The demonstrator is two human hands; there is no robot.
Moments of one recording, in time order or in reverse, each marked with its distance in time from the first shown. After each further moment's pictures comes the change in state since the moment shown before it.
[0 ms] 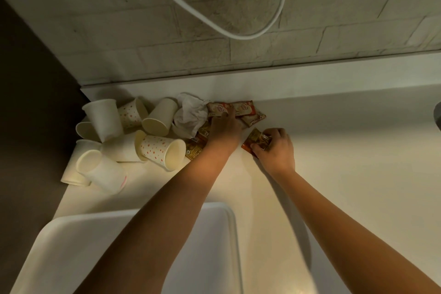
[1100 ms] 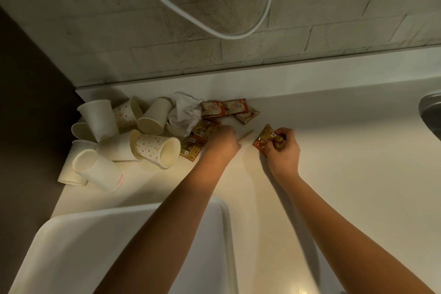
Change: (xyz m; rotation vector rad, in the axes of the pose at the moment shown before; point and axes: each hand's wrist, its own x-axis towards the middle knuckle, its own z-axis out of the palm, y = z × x) left_hand -0.020 0.011 0.006 -0.442 -0.121 -0.131; right_hand -0.024 0.004 -0.022 0.567 0.158 0.212
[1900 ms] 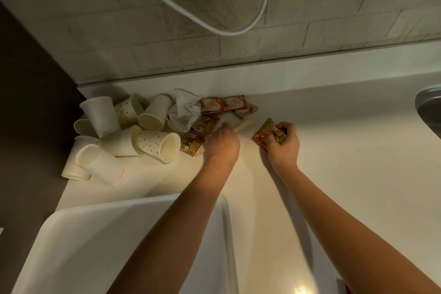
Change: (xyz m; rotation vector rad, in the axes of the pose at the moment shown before) left_hand -0.022 0.013 0.012 0.142 0.122 -0.118; right_hand 0.002 -0.001 -0.003 0.032 0.037 0.025
